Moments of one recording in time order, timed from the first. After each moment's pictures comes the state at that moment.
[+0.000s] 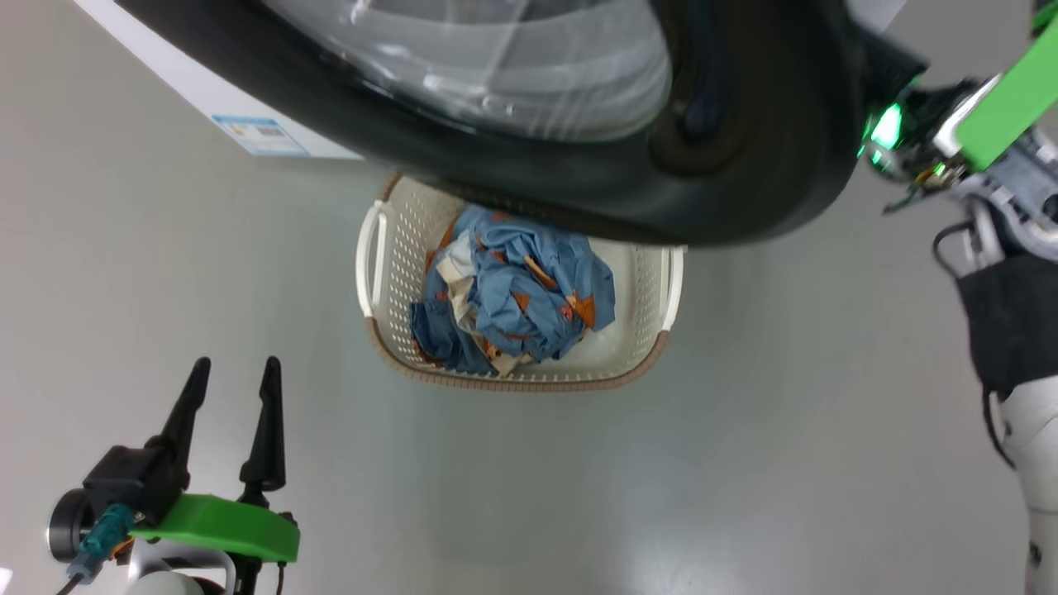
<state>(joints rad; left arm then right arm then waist) -0.18 0.04 0.05 0.23 -0.15 -0.13 -0.26 -0.88 -0.30 0.16 0.27 1.58 0.12 0.61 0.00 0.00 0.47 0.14</state>
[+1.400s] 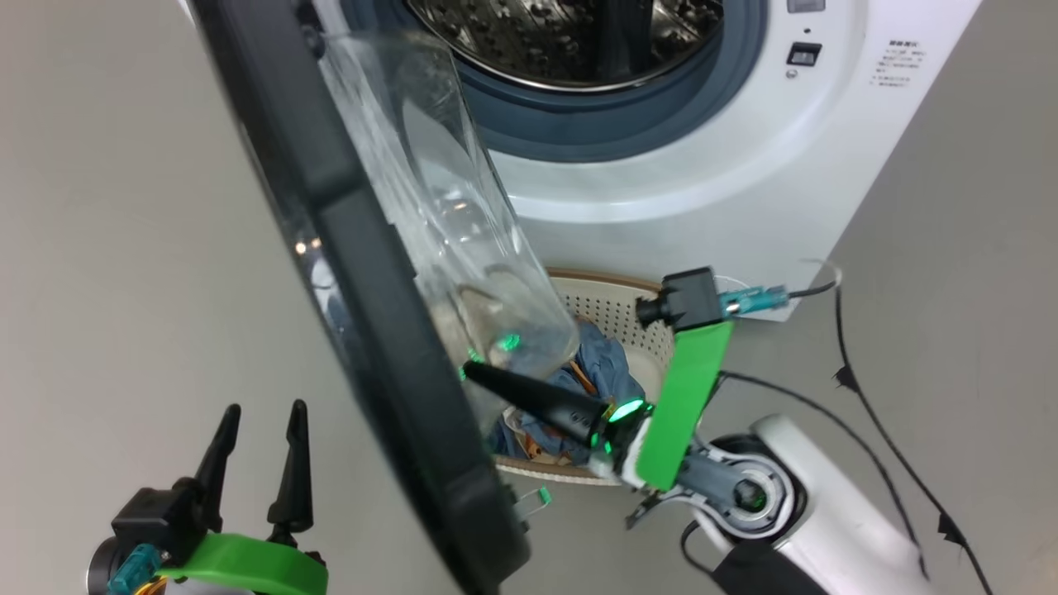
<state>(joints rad) -0.10 0.03 -0.03 0.21 -0.25 -0.07 -0.26 -0.51 -0.11 0.56 0.15 1.53 0.12 0.50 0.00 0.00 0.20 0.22</state>
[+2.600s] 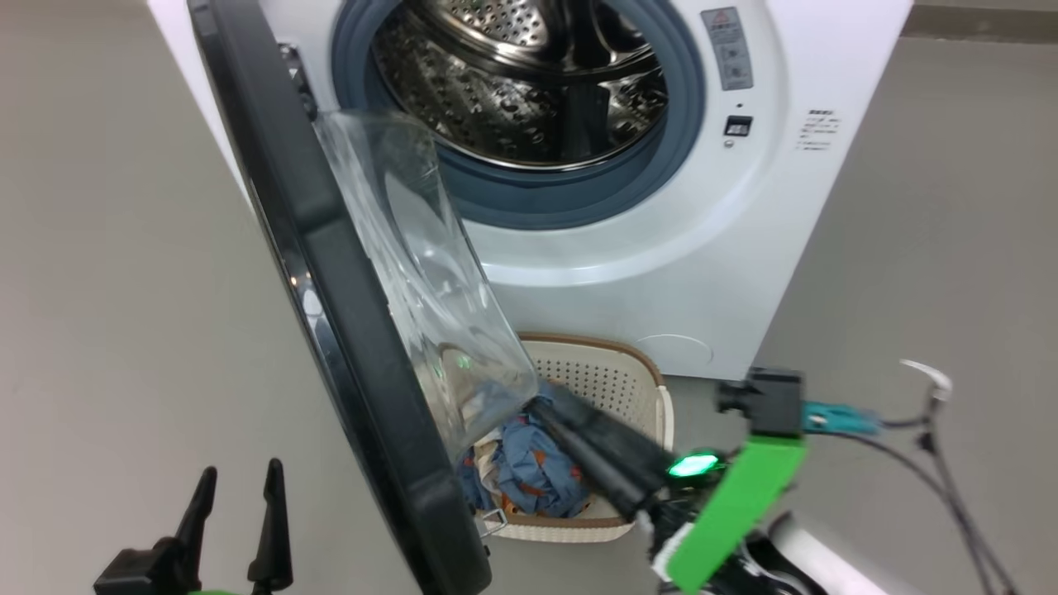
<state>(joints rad) 0.01 0.03 0.01 0.18 -0.25 -0.05 -0.26 -0.40 -0.31 0.80 0.03 1.35 0.12 -0.08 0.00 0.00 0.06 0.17</state>
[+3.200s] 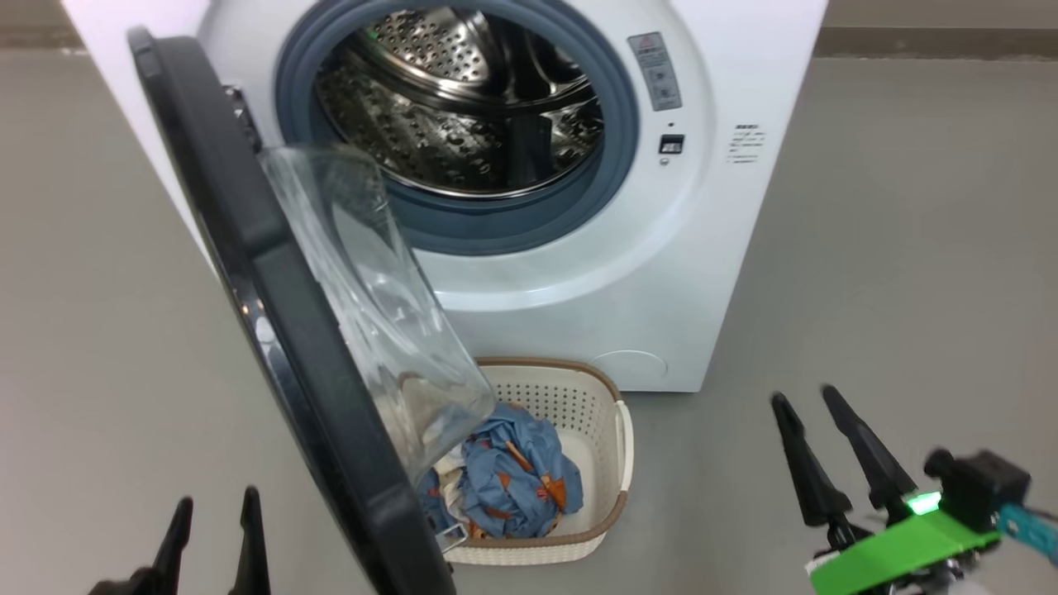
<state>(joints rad) 0.07 0.04 0.06 0.16 -0.24 -0.05 -0.26 -0.07 -0.24 0.19 0.13 0.58 0.12 -0.25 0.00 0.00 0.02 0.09</state>
